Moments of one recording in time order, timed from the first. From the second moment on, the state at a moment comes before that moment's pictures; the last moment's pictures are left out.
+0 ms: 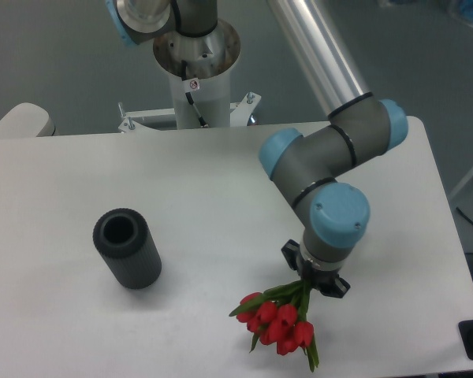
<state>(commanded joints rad) 2.52 -2.24 -1.24 -1.22 1.57 1.32</state>
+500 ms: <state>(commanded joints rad) 2.52 -2.24 -1.26 -1.21 1.57 1.34</state>
